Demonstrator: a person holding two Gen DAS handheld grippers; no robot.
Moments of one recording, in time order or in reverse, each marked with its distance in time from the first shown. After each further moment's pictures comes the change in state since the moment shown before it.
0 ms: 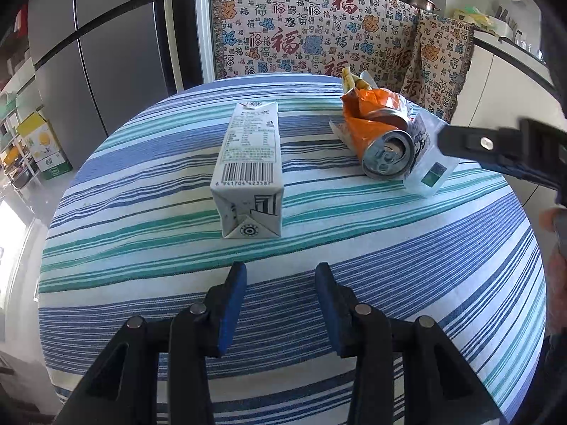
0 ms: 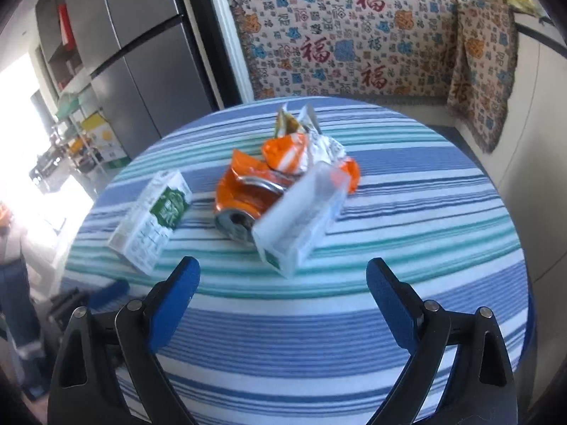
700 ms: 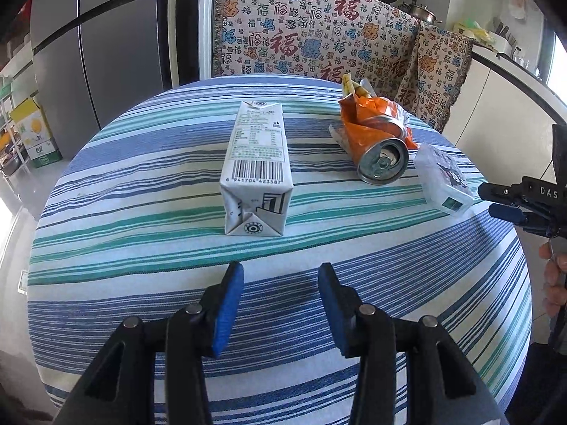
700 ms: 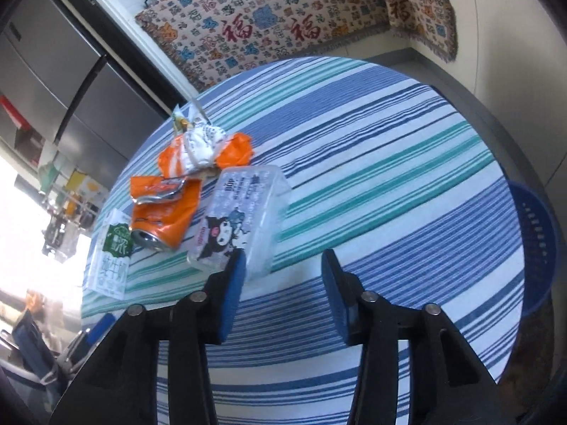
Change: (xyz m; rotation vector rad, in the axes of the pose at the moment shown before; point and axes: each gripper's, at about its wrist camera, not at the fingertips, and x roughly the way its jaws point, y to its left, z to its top) left arm -0.003 0.011 -0.002 -0.046 -0.006 -0.075; right arm -0.001 -0.112 -0.019 0.341 0.096 0.012
